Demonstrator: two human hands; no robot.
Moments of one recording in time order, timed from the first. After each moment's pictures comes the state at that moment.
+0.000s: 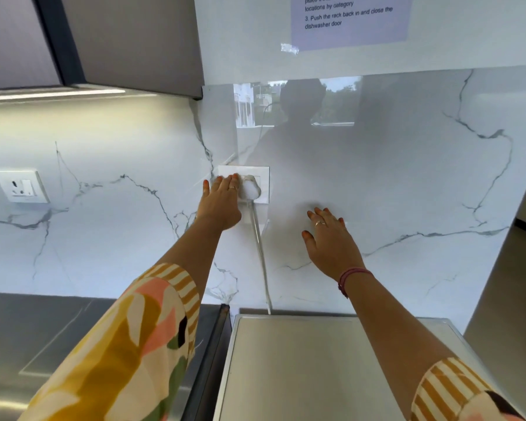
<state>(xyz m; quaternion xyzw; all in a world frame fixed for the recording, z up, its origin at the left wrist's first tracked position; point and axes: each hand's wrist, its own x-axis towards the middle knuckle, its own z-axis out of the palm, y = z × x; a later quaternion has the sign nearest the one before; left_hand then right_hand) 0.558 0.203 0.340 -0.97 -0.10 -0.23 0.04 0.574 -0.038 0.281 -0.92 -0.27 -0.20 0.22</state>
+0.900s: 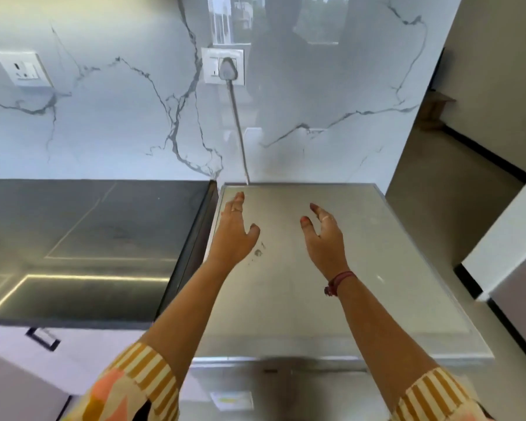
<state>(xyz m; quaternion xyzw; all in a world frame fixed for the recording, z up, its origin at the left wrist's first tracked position) 0.214 0.004 0.160 -0.91 -0.08 -0.19 -0.37 0.257 -0.172 0.146 -0.81 -0.12 -0.09 0.57</state>
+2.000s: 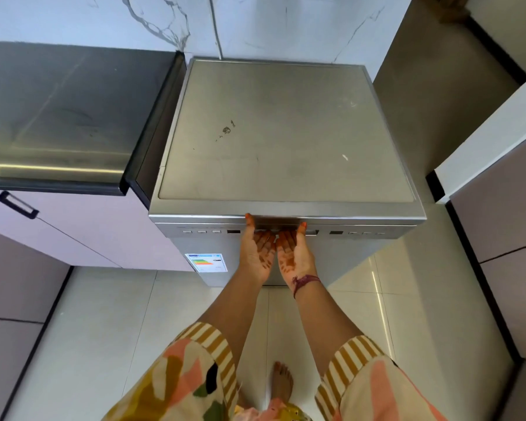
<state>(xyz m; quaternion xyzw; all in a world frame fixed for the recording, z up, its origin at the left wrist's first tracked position) 0.063 -0.178 -0.021 -0.26 -0.37 0.01 -0.89 0.085 -0.257 -0.037 -0.32 0.30 0.19 0.88</state>
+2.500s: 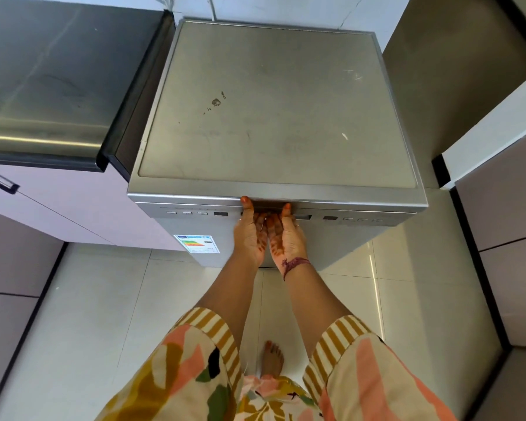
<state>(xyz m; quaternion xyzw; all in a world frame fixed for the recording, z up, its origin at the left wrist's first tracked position) 0.077 -0.196 -0.039 -0.29 -0.36 -0.05 -0.88 0.098 -0.262 -0.065 -0.36 0.26 0.20 0.87</state>
